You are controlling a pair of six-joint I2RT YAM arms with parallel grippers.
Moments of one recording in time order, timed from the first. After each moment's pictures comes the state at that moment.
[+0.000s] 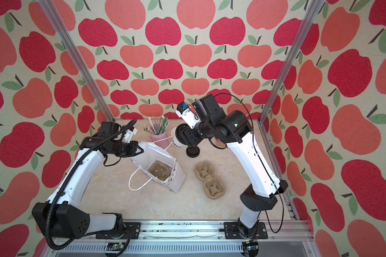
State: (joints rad) left arm -0.08 1.34 1.33 -1.03 0.51 -0.09; right arm 0.86 1.74 2.46 -1.47 -0.08 -0.10
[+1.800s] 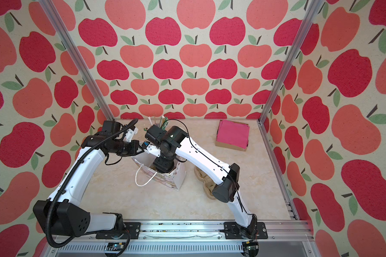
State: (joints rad) left arm -0.10 1.36 1.35 -1.03 0.49 -0.11; right arm 1.11 2.12 2.41 -1.53 -0.03 -0.16
